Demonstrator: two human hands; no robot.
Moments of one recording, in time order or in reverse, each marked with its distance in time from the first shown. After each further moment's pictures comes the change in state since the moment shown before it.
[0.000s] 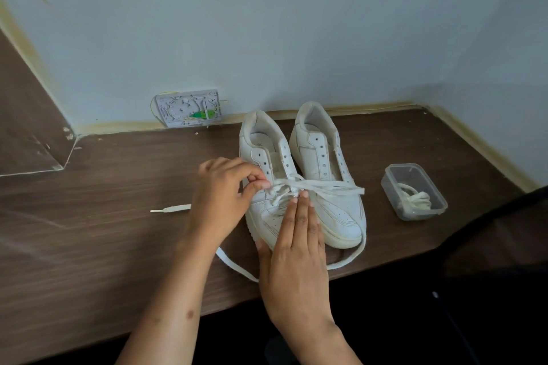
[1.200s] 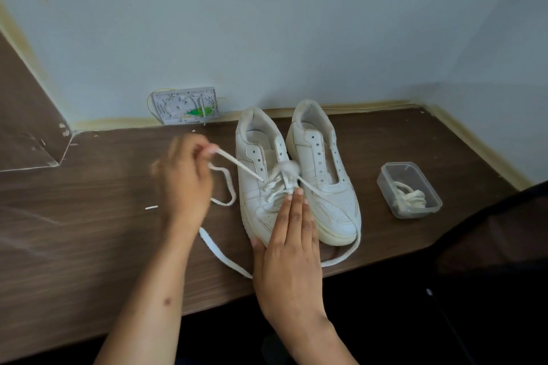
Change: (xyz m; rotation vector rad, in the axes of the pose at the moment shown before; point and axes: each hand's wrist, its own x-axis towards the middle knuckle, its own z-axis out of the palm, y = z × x) left_hand 0.001 -0.022 -0.012 0.057 0.373 -0.267; right_hand 0.000 -0.002 -0.001 0.012 0.024 0.000
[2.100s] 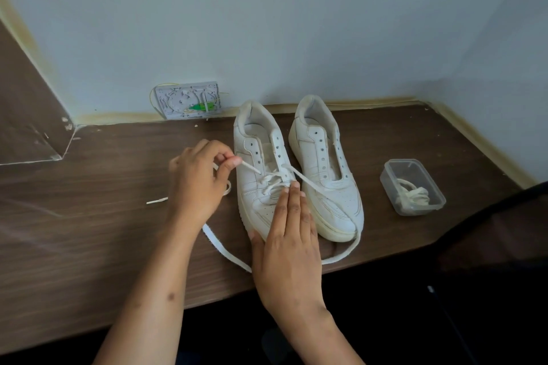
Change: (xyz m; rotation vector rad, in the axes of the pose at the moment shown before) left_hand -0.003 -0.001 0.005 0.044 -0.266 0.079; right_hand 0.004 -0.003 -0.002 0.077 -0.068 -0.019
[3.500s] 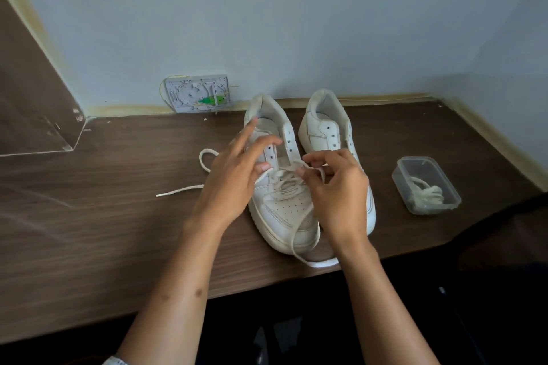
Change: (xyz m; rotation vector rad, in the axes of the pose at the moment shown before) left_hand -0.004 0.020 0.011 -0.125 -0.232 0.174; right_hand 0.080 0.034 -0.038 0.743 0.127 0.107
